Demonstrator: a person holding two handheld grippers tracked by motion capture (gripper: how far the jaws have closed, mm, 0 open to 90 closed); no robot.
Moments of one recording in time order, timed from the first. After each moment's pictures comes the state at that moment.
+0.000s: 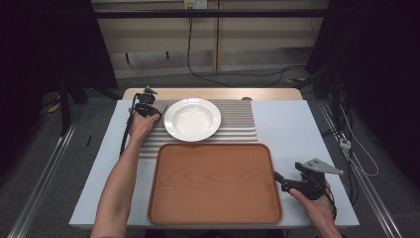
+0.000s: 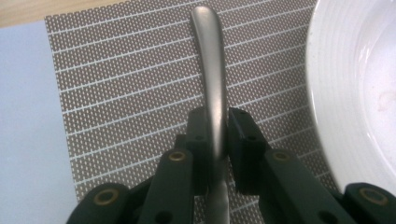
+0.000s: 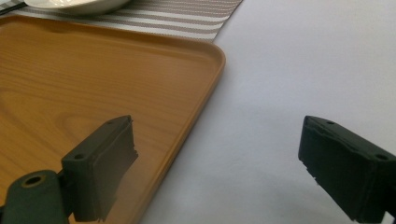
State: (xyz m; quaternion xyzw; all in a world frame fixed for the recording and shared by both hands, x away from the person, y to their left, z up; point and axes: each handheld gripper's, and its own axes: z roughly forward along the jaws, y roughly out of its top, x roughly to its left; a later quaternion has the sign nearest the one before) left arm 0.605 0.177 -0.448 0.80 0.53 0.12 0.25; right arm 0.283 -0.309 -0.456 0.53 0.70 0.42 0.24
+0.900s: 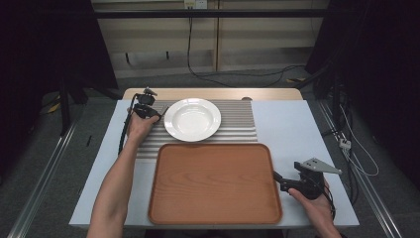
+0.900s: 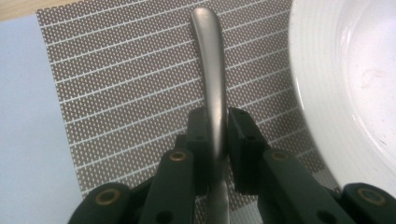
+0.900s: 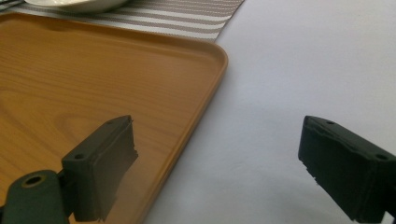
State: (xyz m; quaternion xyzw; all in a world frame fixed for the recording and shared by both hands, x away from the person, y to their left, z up) left arm 0.597 0.180 -0.442 0.82 0.51 0.11 0.24; right arm 0.284 -0.307 -0.456 0.53 0.70 0.42 0.24
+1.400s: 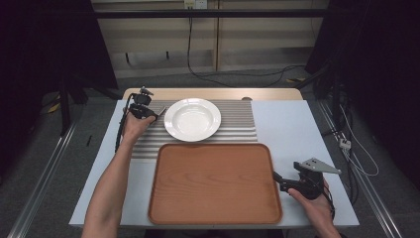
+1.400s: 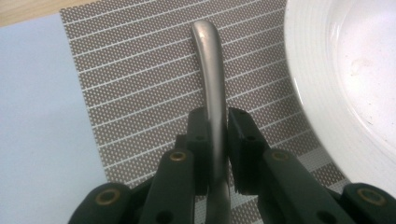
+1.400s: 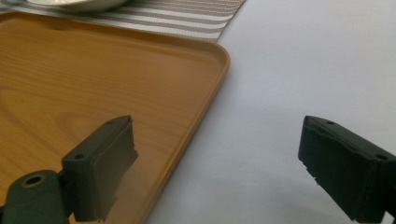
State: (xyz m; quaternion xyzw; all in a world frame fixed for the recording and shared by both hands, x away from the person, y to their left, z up) left arm 0.589 0.192 -0.431 0.82 0.50 0.11 0.25; right arm 0.285 -0.305 -0.457 0.53 0.70 0.42 0.24
